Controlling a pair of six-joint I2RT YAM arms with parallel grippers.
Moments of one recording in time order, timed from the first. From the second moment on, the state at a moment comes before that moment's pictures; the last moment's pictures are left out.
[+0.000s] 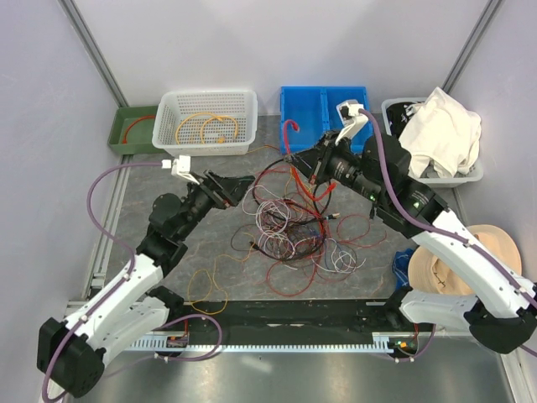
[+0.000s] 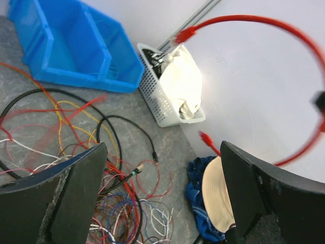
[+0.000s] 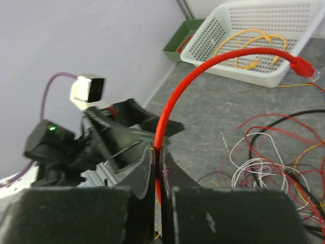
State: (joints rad) left arm -0.51 0.81 0.55 0.38 0.12 -0.81; right arm 0.77 1.15 1.38 -0.32 -0.03 0.55
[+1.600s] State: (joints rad) left arm -0.75 1.13 0.56 0.96 0.43 -0.74; right arm 0.77 1.14 1.13 -0.08 -0.20 0.77
